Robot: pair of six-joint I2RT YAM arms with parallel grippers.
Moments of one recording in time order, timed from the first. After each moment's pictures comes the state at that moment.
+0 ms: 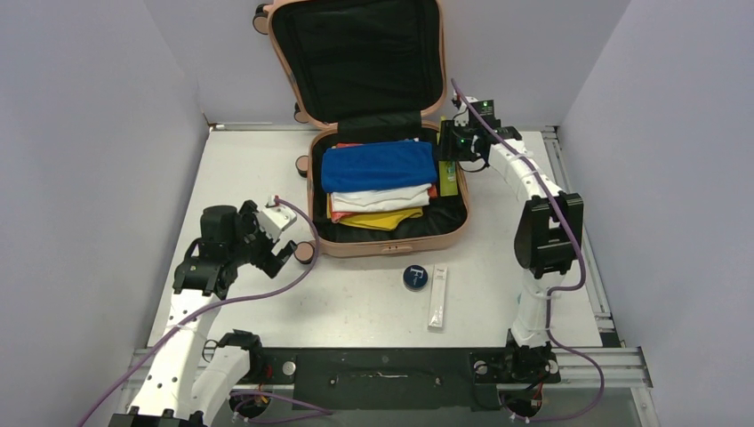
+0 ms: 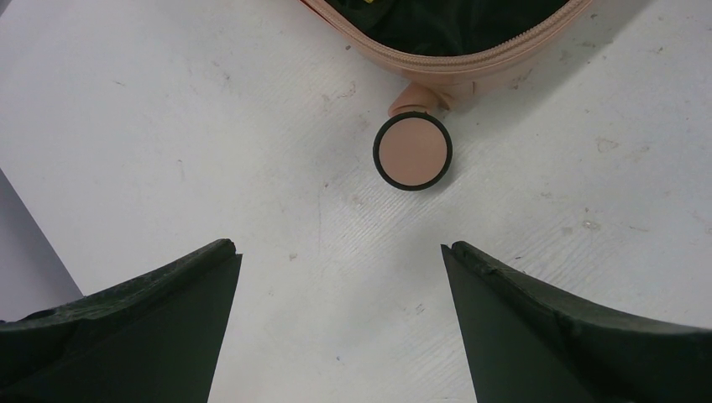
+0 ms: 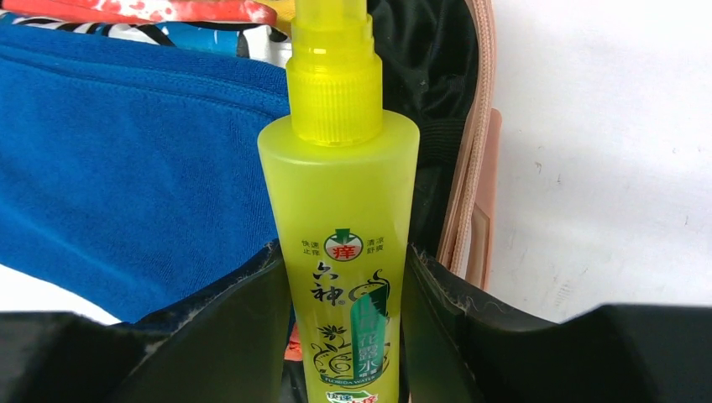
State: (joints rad) left arm -0.09 0.80 0.77 -0.67 0.32 0.59; right arm 0.19 2.01 1.78 -0.54 -0.24 0.13
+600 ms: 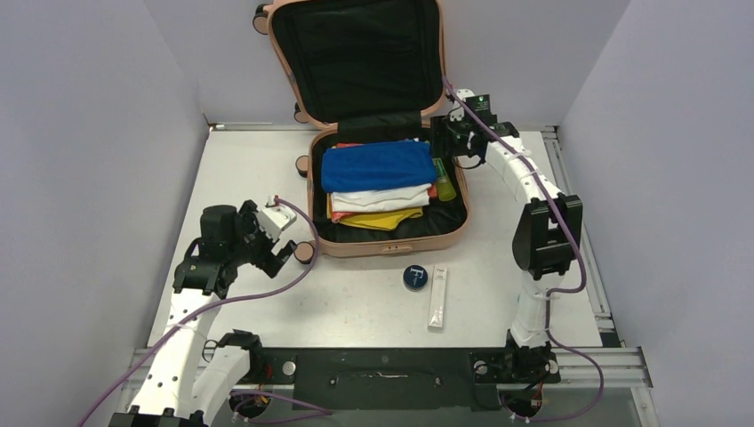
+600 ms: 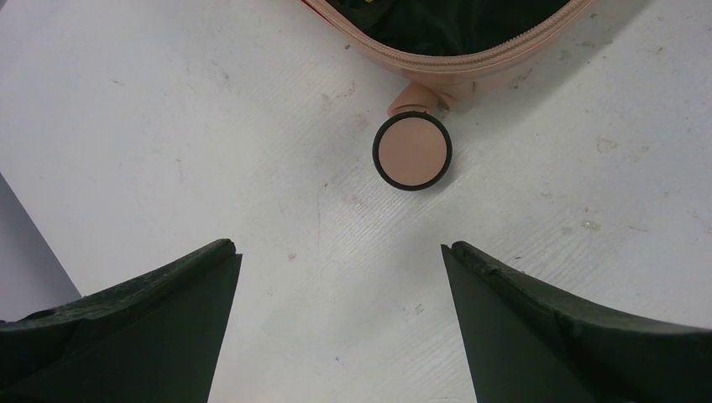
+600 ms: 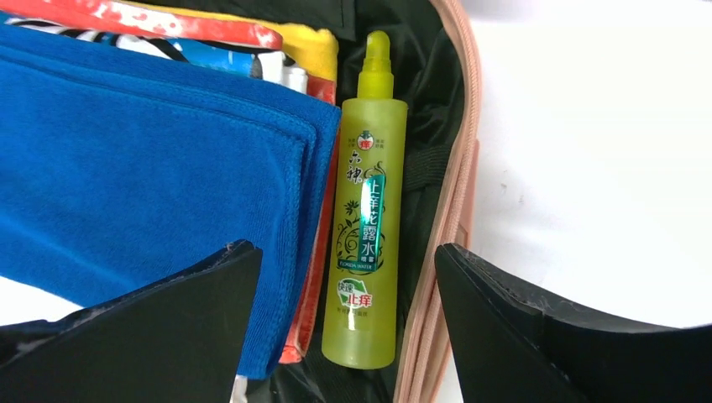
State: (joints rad) left arm -0.09 0.81 0.77 -0.67 0.32 0.59; right arm 0.22 2.03 1.83 -0.56 -0.15 0.06
